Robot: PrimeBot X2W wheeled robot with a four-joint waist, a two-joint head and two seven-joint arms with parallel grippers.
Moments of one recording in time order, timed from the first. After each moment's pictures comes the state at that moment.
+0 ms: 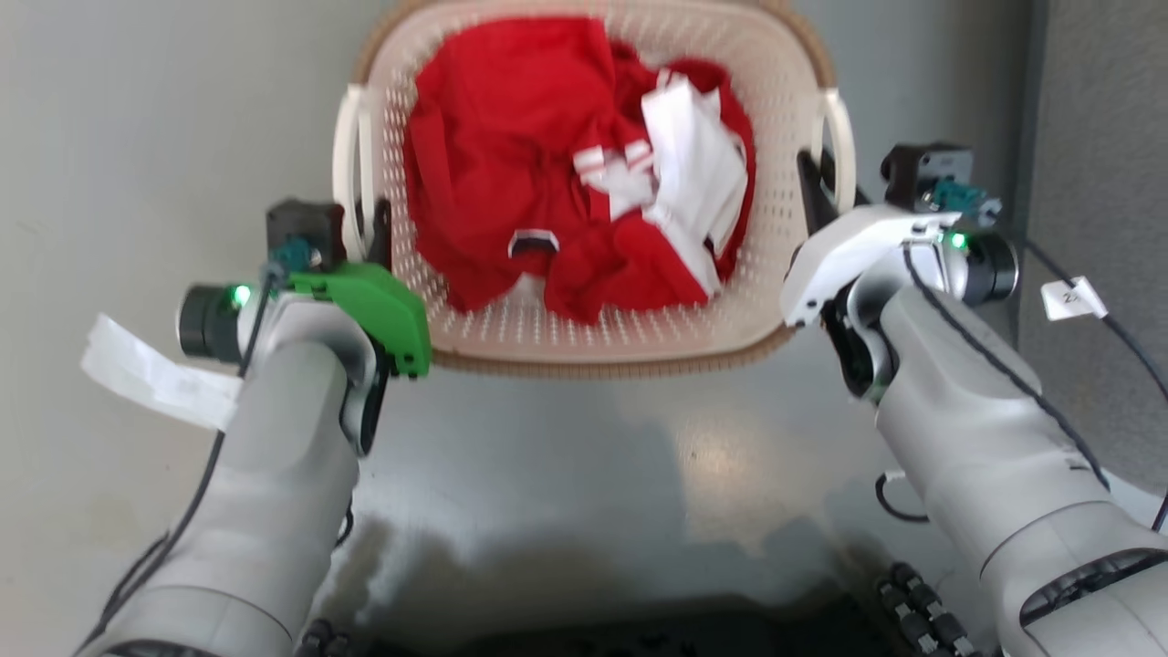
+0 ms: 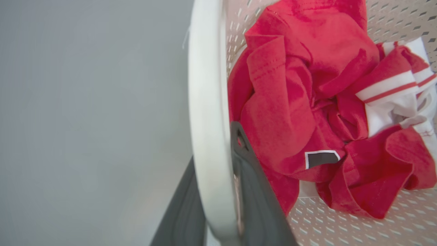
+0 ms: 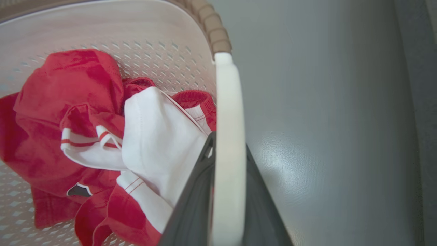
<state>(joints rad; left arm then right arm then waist) -0.81 0.00 -0.48 0.98 -0.43 0.02 -0.25 -0.79 -0.04 0.43 0.95 0.44 -0.06 -0.25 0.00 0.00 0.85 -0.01</state>
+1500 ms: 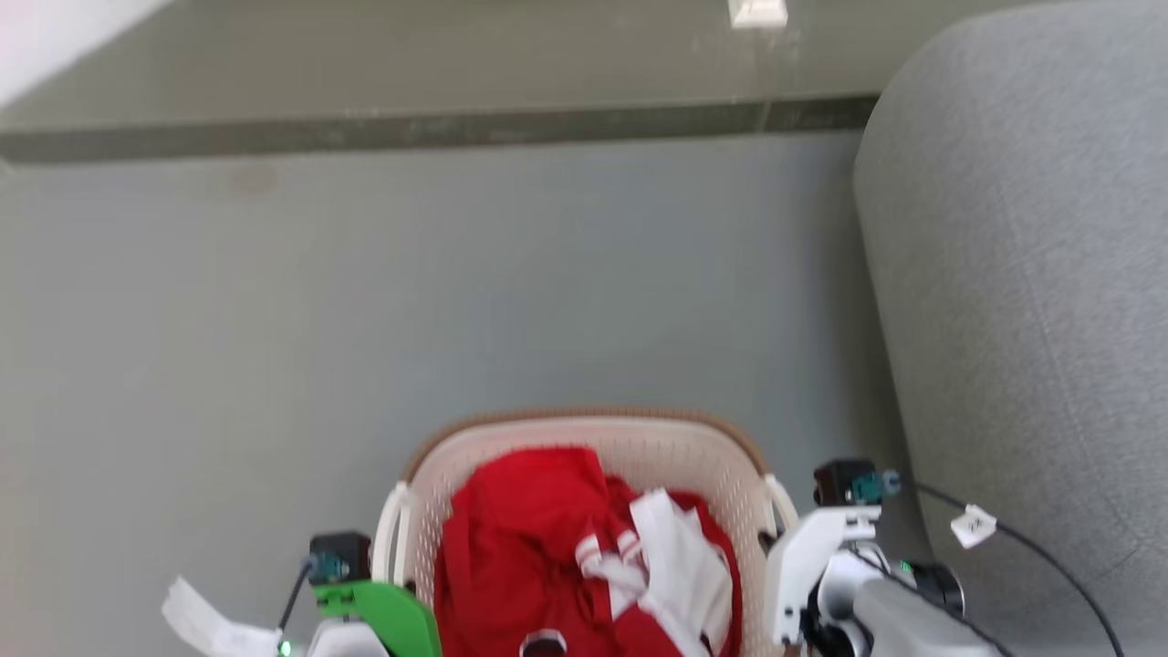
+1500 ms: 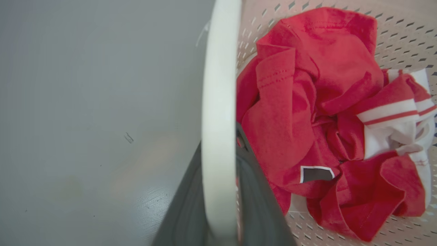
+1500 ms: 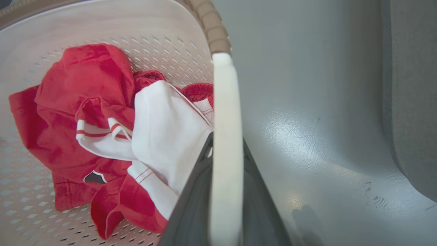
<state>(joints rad) -0.39 -0.02 -0.59 1.16 -0.68 0.00 -0.14 -0.40 -0.01 0.73 1.07 0.73 -0.03 -0.03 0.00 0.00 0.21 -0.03</state>
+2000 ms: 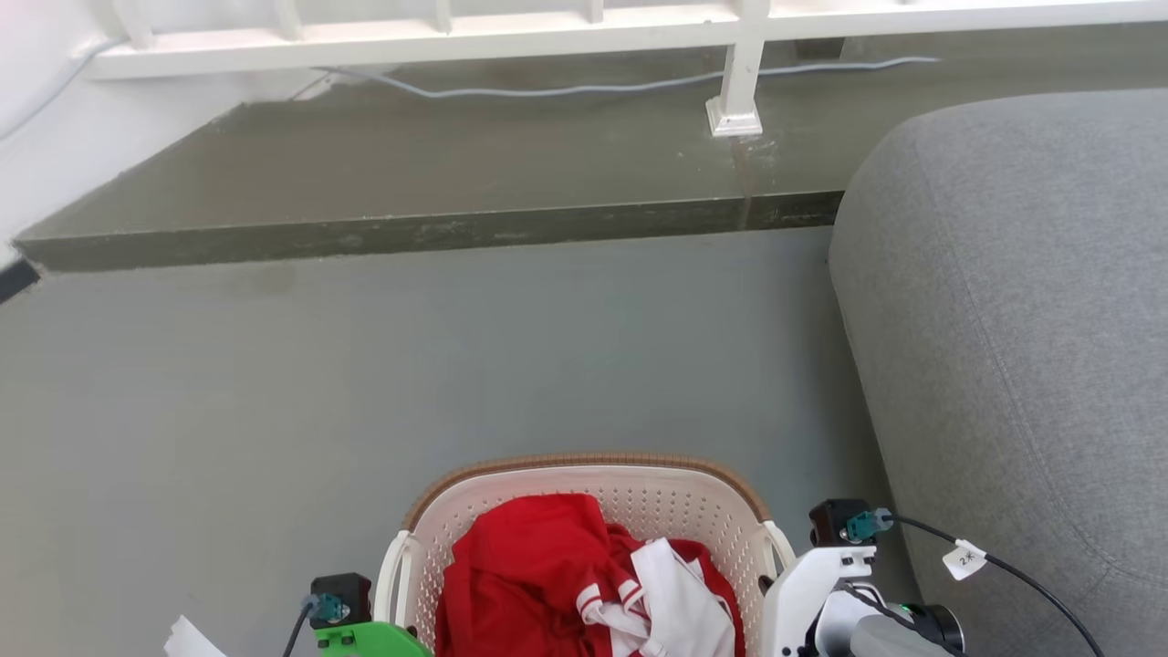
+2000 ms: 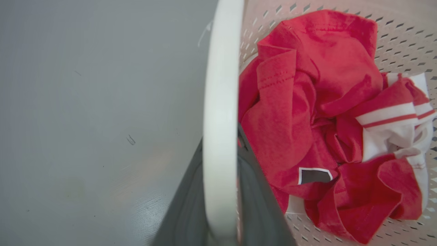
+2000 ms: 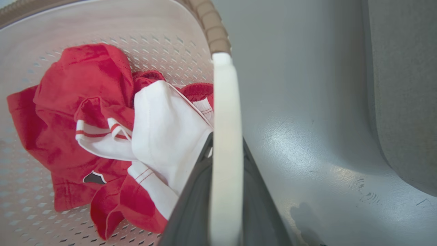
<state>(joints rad) -0.32 -0.02 -0.62 1.15 -0.73 0.01 -0.12 -0.34 -0.02 0.80 1.05 0.78 -0.07 -0.01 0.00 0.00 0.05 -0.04</state>
